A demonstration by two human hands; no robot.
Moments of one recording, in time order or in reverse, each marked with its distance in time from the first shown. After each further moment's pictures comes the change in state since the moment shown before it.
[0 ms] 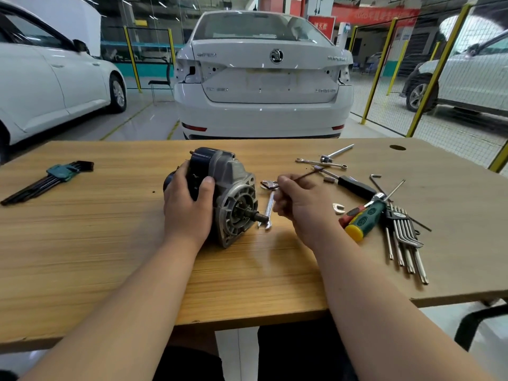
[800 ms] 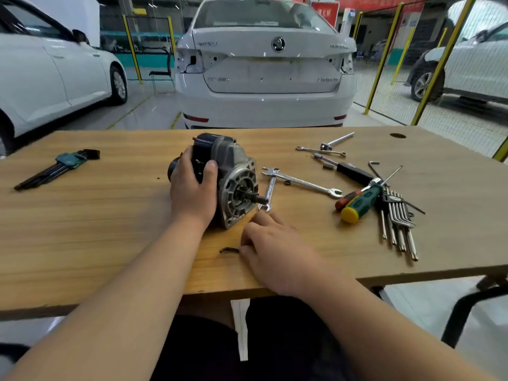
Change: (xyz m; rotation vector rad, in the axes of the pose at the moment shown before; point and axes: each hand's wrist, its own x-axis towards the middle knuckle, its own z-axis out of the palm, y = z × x) left_hand -0.003 0.006 0.001 0.065 -0.002 0.009; right_hand -0.086 0.019 0.024 -1.505 -0.487 -0.257
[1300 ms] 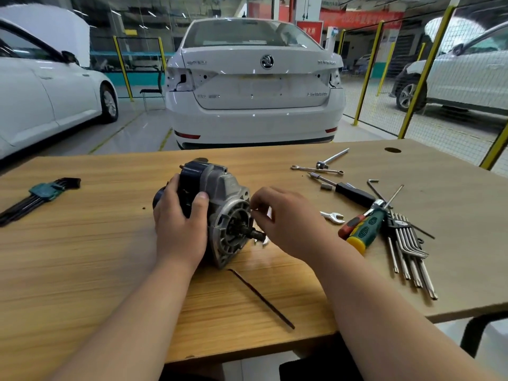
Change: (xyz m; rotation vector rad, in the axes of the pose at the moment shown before) left_hand 0.003 -0.007 0.002 -0.104 -0.013 -0.074; right_hand 0.059 0.050 -0.043 0.199 0.404 -0.021
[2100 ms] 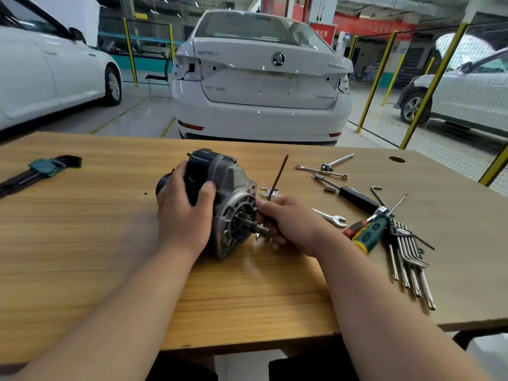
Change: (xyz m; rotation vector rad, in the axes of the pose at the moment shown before) left_hand 0.001 0.002 0.000 0.020 0.015 0.030; right_hand 0.018 0.023 0.023 0.813 -0.354 0.444
